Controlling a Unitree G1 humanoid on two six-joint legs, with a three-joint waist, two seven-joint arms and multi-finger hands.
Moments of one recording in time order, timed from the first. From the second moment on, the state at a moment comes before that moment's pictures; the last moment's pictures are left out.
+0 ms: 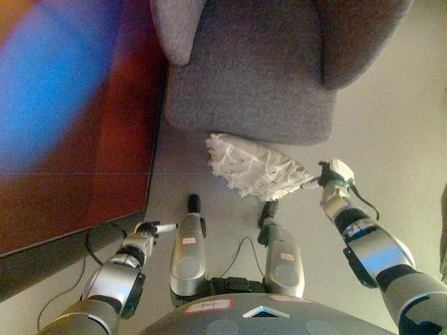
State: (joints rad) left arm -0.40 0.29 -0.22 1.28 -0.29 0.27 0.13; right arm -0.66 -0.38 0.46 1.21 -0.25 0.27 -0.25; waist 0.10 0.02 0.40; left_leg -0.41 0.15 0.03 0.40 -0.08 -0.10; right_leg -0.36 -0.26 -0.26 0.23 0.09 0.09
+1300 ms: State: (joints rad) left arm -0.55 0.35 -0.24 1.31 -0.64 0.43 0.14; right arm -1.12 -0.47 0.64 1.29 -0.23 0.37 -0.07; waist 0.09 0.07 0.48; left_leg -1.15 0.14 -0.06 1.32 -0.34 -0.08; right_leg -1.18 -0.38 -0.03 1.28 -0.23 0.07
